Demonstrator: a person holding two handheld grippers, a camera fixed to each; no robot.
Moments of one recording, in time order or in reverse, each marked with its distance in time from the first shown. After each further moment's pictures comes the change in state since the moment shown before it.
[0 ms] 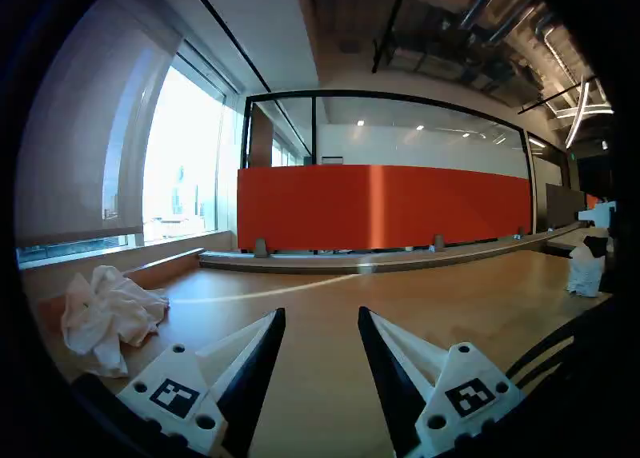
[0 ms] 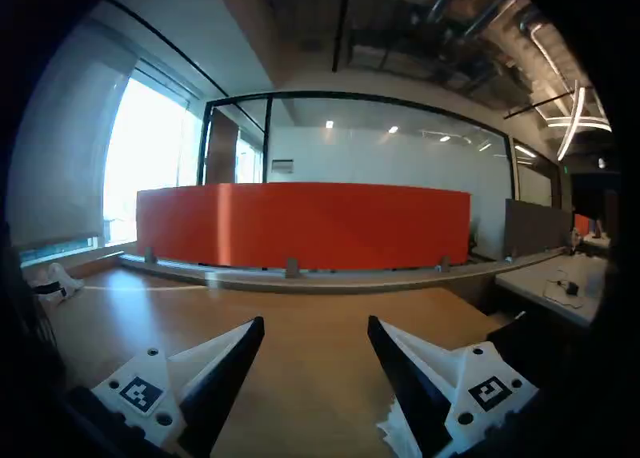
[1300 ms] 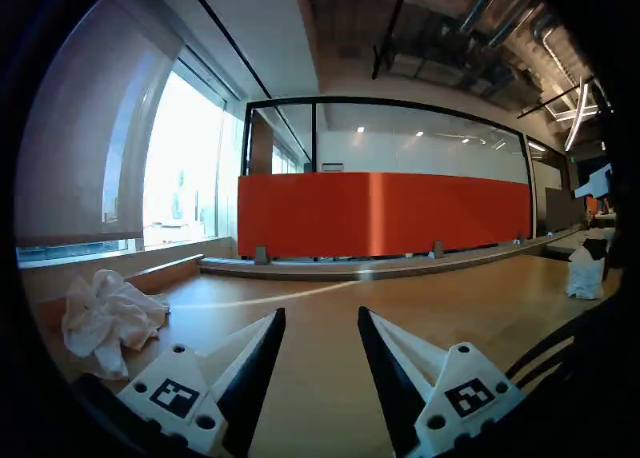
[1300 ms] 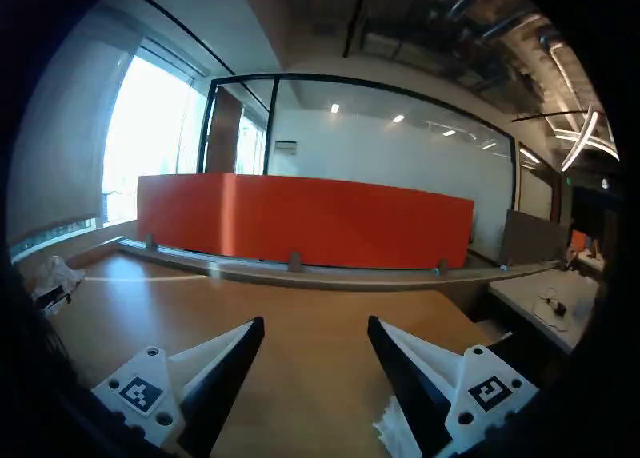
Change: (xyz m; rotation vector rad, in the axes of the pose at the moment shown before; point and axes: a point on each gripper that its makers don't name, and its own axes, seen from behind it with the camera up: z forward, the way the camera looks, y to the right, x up) left arm 0.016 -0.002 -0.005 0.003 0.024 0.000; right arm 0.049 -0.029 -0.006 -0.016 -0.101 -0.067
